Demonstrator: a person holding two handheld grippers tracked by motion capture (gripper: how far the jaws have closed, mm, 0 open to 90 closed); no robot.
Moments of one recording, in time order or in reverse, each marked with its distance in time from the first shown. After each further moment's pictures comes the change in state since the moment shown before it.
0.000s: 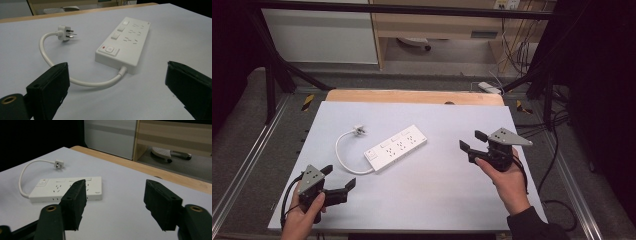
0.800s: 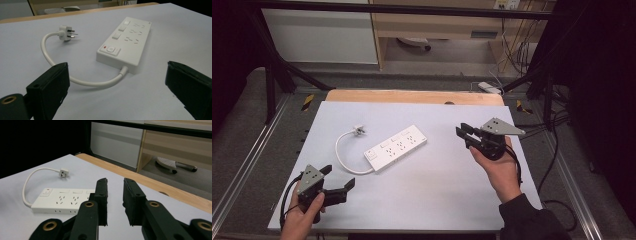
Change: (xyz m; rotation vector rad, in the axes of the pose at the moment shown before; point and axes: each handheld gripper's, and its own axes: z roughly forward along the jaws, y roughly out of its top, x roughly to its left) left arm 0.001 0.000 -0.001 -0.001 0.006 0.003; right arm 0.004 0.023 0.018 -0.045 0.045 -0.050
